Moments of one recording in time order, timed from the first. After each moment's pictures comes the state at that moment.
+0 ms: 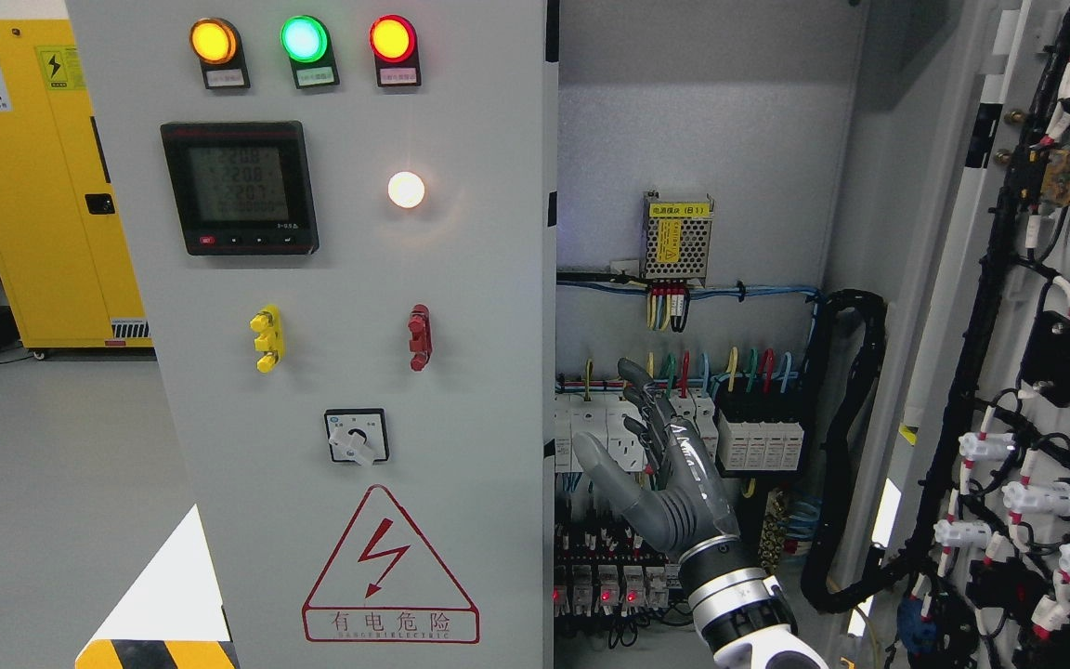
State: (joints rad) left arm 0.06 0.00 -0.25 -0.04 0.41 -0.19 -0.29; right arm -0.54 0.09 0.21 -1.68 0.00 0.23 0.04
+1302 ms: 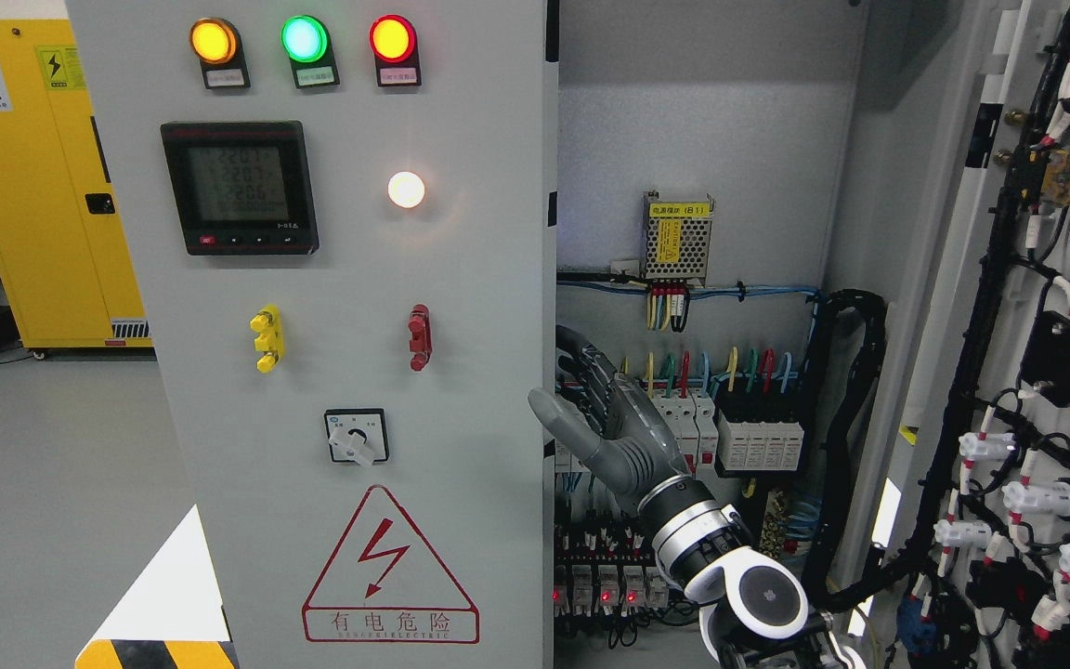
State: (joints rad) left arm 0.06 0.00 -0.25 -0.04 0.41 -0.19 -0.28; right arm -0.68 0.10 0.20 -1.53 -0.14 0.25 0.19
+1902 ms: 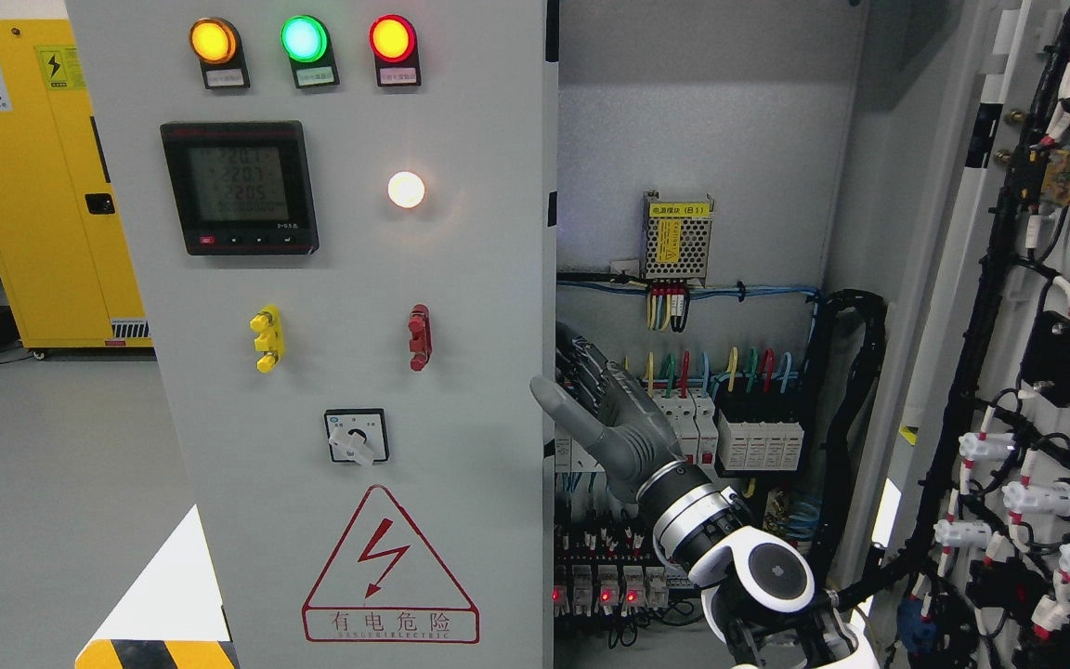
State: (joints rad) left arm 0.06 0.00 -0.25 -0.04 0.41 -0.19 -0.29; right arm -0.73 0.10 0.17 -1.47 -0.21 0.25 0.31
